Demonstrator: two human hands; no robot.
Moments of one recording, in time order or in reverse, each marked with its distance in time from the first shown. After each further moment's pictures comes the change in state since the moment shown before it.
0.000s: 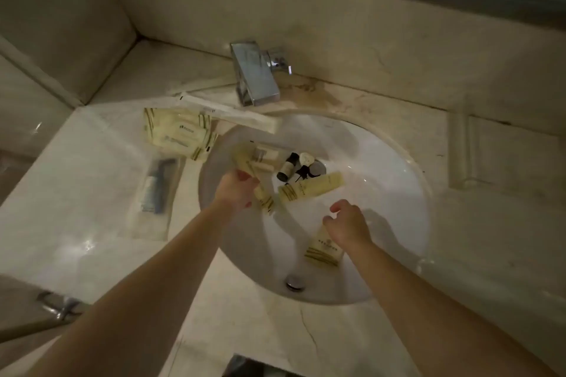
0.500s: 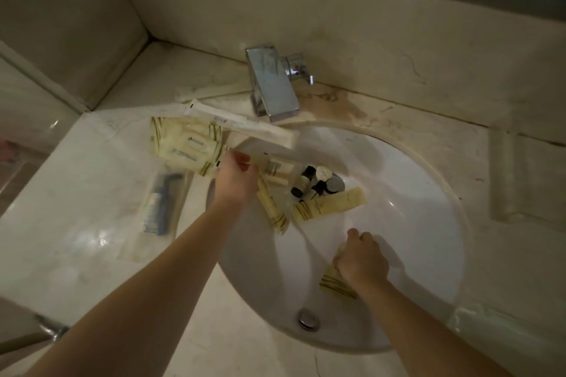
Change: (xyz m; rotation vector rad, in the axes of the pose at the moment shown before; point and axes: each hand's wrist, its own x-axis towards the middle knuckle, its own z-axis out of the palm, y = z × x) left_hand 0.046 0.018 -0.013 -0.052 0.238 0.147; right_hand 0.021 0.014 0.029 -0.482 -0.023 0.033
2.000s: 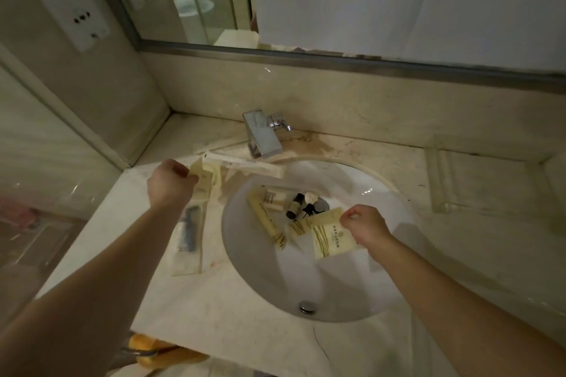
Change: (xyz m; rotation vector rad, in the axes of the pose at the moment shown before) left_hand -0.036 0.066 -0.133 0.243 0.337 0.128; right_hand -0.069 0.000 -0.130 0.828 0.061 -0.065
